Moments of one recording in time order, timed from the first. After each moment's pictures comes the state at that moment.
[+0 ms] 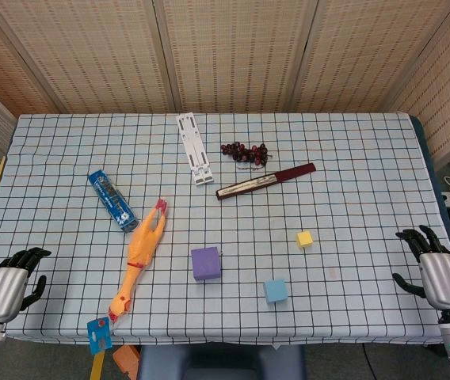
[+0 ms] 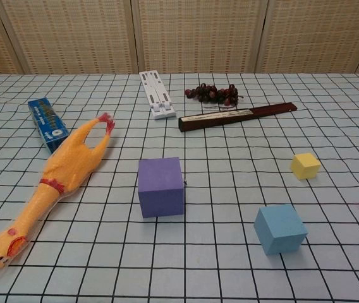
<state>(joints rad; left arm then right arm) -0.13 -1.21 -0.03 -1.50 1.53 1.48 0.11 0.10 -1.11 0.06 -1.64 -1.45 1.41 -0.09</state>
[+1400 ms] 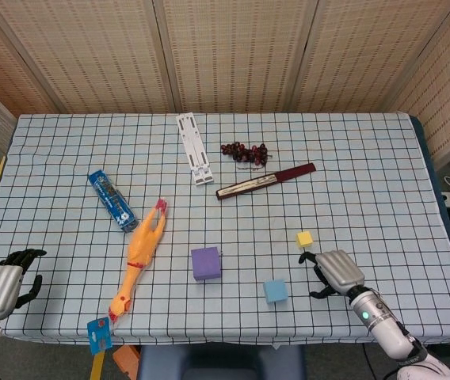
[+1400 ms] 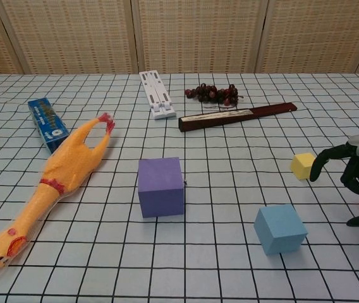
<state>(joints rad) -0.14 -1.18 -0.03 -1.51 1.46 1.39 0.06 0.44 -1.22 0.06 -1.79 -1.24 0.86 -0.21</state>
